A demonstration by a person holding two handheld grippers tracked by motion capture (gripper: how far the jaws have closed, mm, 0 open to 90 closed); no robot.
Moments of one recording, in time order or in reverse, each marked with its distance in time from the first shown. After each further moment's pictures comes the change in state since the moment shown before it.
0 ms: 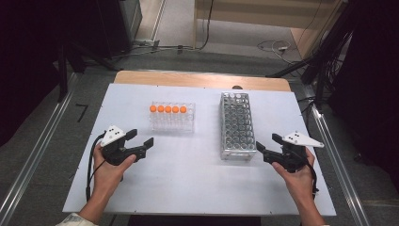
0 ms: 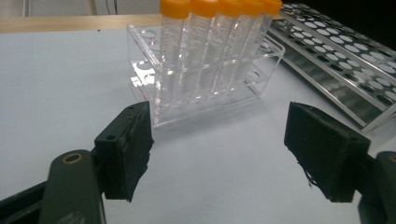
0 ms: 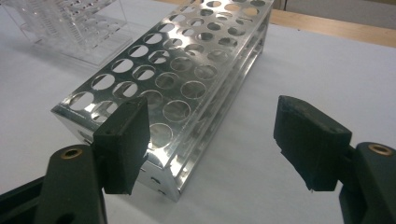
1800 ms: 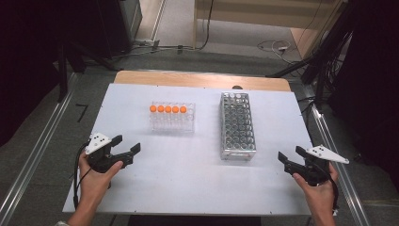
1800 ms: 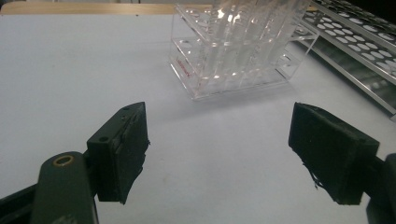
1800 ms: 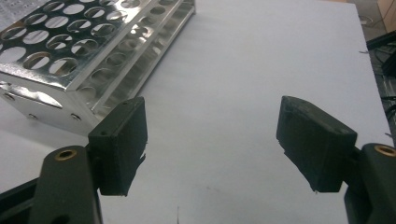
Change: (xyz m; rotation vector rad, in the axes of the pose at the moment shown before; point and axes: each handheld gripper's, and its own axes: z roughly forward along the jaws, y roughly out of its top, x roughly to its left) left arm 0.022 -0.019 -0.025 0.001 0.077 -0.032; right arm -0.041 -0.044 -0.035 0.026 -0.133 0.093
